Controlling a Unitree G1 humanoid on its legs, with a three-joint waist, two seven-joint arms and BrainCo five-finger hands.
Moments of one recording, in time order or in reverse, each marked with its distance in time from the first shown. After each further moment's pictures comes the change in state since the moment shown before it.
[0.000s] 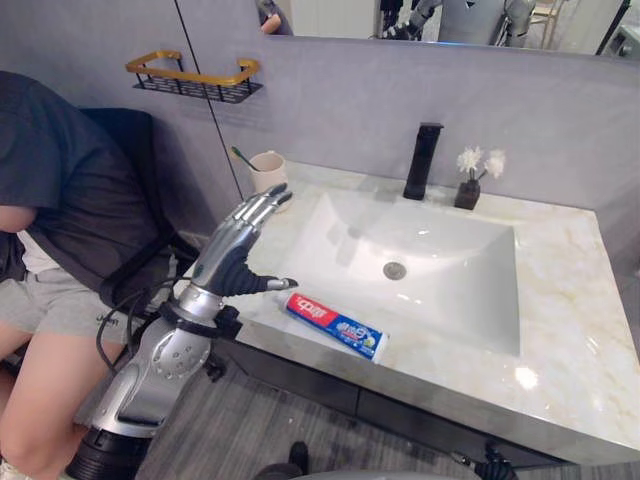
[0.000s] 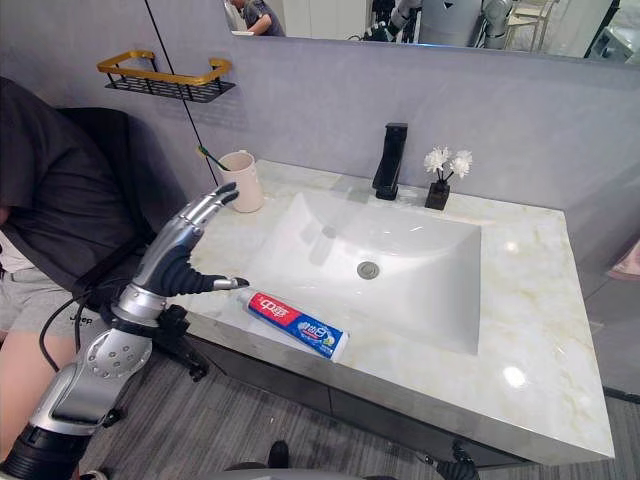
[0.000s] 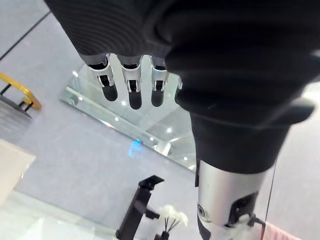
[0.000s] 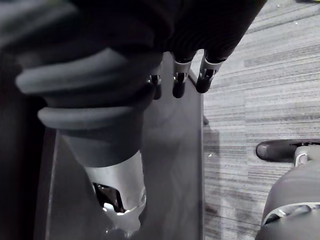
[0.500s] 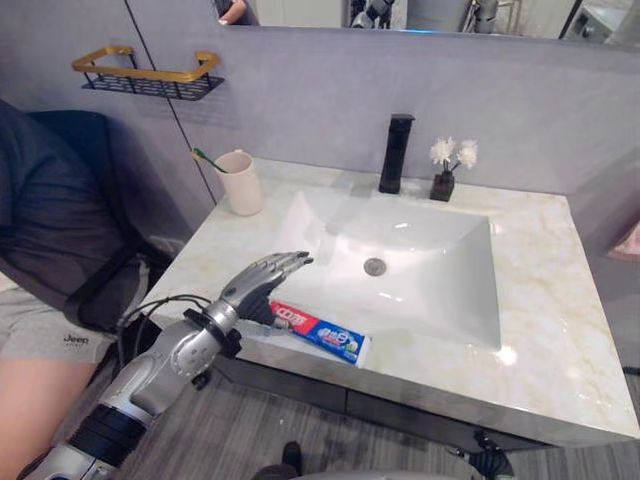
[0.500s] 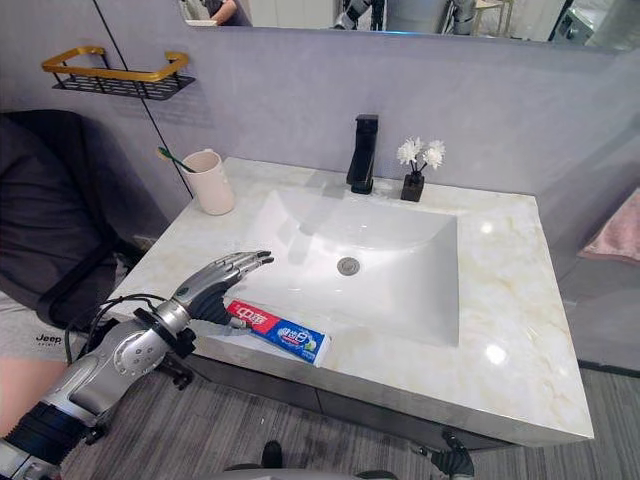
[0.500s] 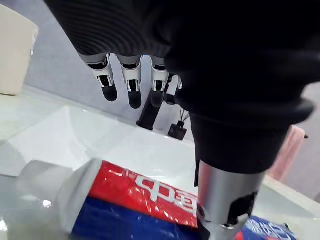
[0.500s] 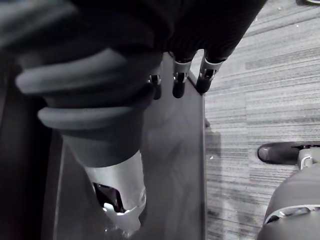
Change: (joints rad) left arm -0.059 0.139 -0.214 0.212 0.055 -0.011 -0.126; right arm -0.006 -0.010 0.041 -0.044 -0.021 0.000 0.006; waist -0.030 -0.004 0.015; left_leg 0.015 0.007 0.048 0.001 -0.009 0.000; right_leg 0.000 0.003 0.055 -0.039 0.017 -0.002
